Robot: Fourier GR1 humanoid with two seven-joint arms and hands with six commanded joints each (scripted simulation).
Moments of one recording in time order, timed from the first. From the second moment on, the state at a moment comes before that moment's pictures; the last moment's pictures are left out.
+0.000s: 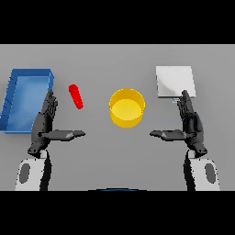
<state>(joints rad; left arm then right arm) 0.00 0.00 0.00 -1.57 0.00 0.00 0.00 0.00 0.00 0.00 -1.57 0.00 0.00 0.00</state>
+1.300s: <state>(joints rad) -0.20 0.06 -0.04 -1.37 -0.14 -0.01 0.07 0.09 -0.08 0.09 -1.69 0.17 0.00 -0.09</state>
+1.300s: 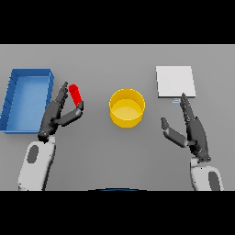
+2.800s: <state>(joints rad) -0.52 -0.01 0.08 -0.91 -0.17 0.10 -0.18 0.07 -0.08 0.08 -1.67 0.16 0.00 -0.10</state>
